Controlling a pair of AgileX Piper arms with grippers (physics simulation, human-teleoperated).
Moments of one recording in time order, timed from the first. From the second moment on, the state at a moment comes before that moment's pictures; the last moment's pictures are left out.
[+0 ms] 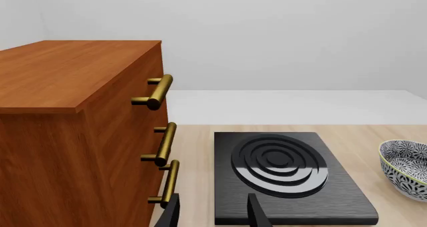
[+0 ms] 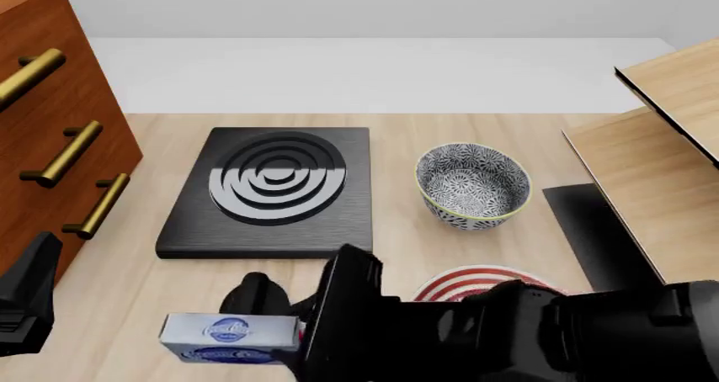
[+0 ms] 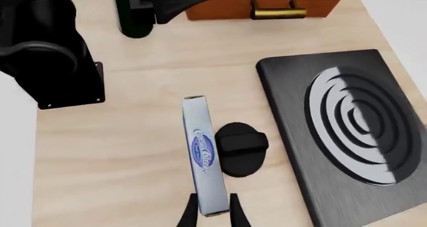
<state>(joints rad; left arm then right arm) 0.00 0.00 0.00 0.00 0.00 1.18 1.49 -0.65 -0.16 -0.25</state>
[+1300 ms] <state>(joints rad) 0.00 0.00 0.00 0.00 0.00 0.65 1.03 -0.86 0.52 -0.35</state>
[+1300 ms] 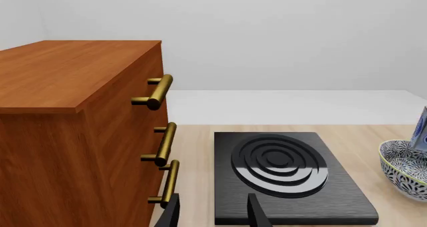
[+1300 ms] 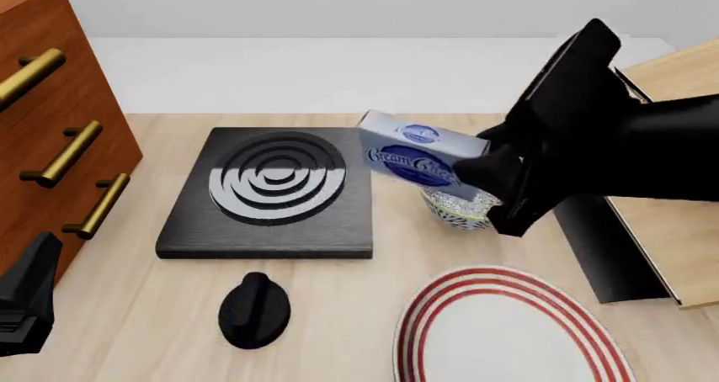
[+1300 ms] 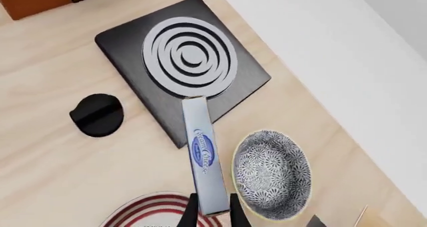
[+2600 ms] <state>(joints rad) 0.00 0.00 0.00 0.00 0.00 0.21 1.26 -1.01 0.61 -0.37</state>
